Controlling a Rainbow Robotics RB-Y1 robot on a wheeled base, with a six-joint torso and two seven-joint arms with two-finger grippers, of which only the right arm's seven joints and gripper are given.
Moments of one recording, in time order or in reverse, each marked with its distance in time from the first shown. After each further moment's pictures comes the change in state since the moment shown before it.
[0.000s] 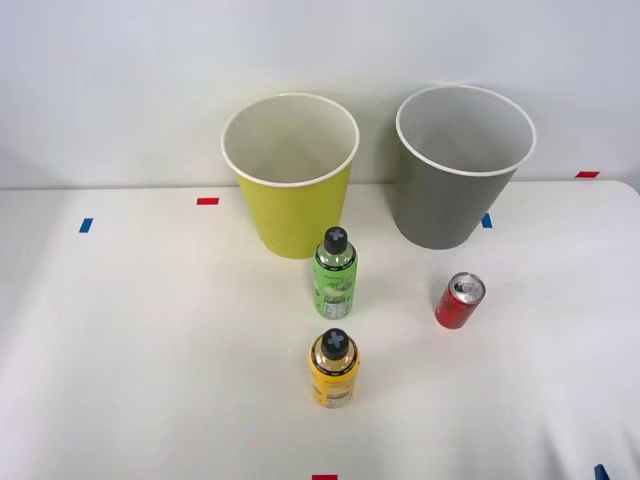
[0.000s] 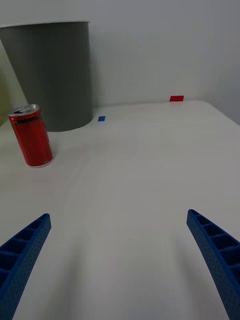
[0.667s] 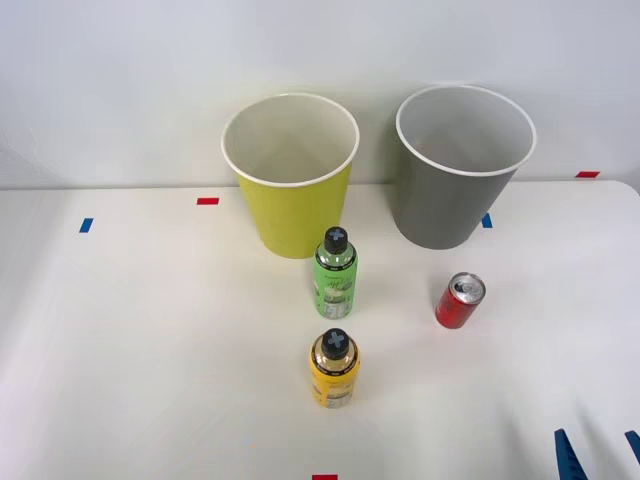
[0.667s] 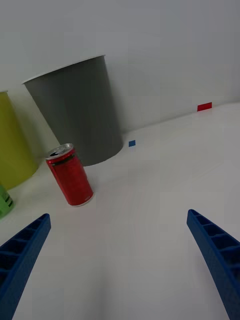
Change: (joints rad) arm -0.066 -0.117 0.224 0.001 -0.252 -0.004 0.082
